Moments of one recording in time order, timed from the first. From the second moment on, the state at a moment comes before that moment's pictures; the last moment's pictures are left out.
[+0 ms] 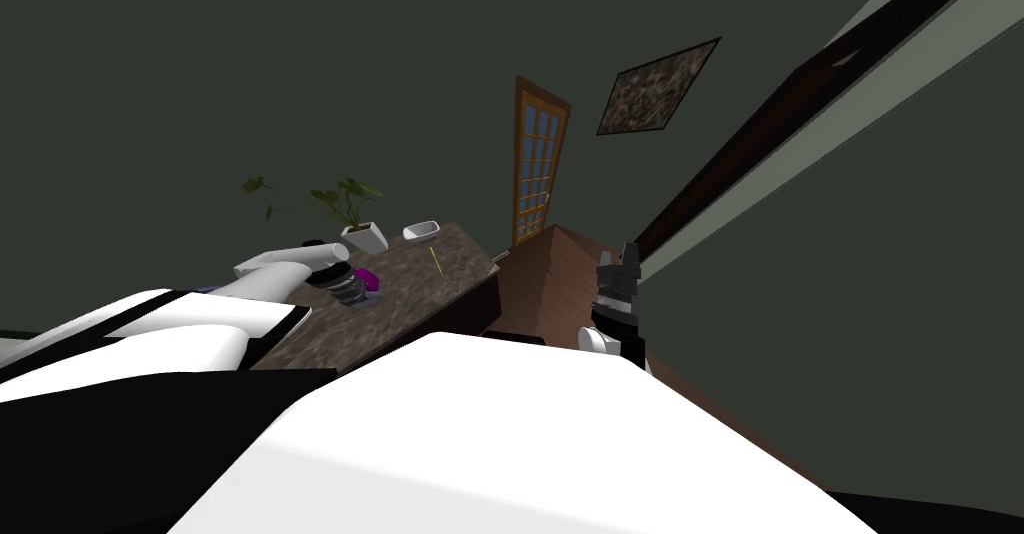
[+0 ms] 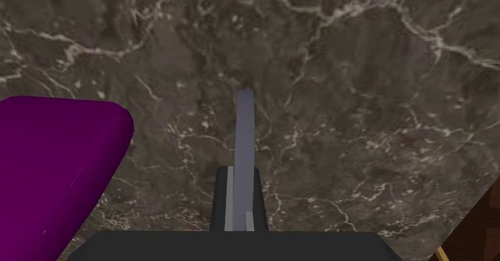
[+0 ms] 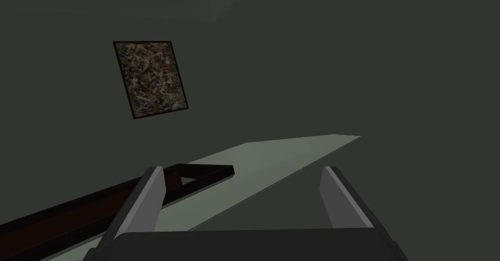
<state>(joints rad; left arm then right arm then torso) -0.34 1.20 -0.08 -0.63 1.01 1.39 0.11 0.53 0.05 0.05 -2.23 -0.06 -0.48 0.17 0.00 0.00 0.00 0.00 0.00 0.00</state>
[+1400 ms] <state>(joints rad) -0.56 1.16 0.07 -0.38 0.73 1.43 0.04 0.53 0.05 0.05 -2.23 -0.06 -0.48 0.17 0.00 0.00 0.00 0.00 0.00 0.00</state>
